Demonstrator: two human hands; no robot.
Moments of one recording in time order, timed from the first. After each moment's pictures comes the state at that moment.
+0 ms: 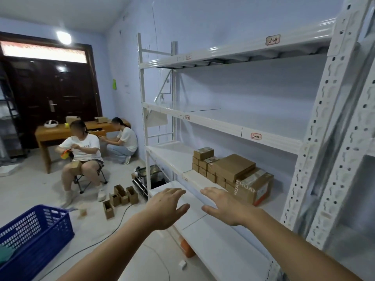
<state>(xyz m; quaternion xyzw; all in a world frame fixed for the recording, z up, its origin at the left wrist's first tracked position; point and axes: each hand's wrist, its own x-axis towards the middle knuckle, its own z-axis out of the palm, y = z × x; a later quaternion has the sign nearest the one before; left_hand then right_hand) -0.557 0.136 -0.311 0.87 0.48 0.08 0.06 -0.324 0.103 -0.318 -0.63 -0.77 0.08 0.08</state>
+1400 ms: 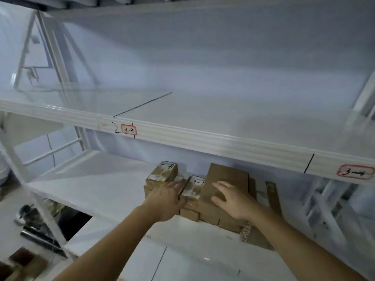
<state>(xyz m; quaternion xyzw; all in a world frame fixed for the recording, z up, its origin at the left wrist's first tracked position) -0.342 0.686 -0.376 0.97 0.20 0.02 0.11 -0.159 0.506 -0.384 -0.85 -0.48 0.13 0.16</state>
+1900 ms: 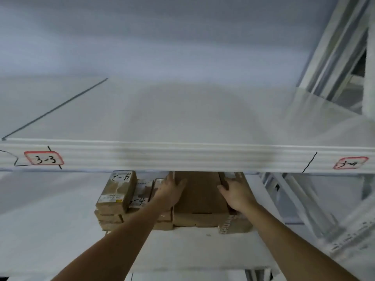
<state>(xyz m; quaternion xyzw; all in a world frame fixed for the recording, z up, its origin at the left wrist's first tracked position) -0.170 0.708 -0.433 0.88 0.23 -0.02 0.41 -0.086 0.485 -0.429 -0.97 -0.17 0.07 0.18</state>
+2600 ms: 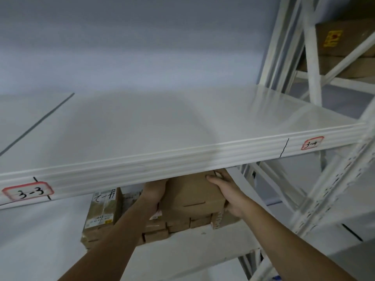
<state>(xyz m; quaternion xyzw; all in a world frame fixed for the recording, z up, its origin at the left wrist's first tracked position) -0.190 0.709 -0.377 0.66 0.15 0.05 0.74 -0.135 0.488 -0.404 -0.68 0.01 0.18 0.71</state>
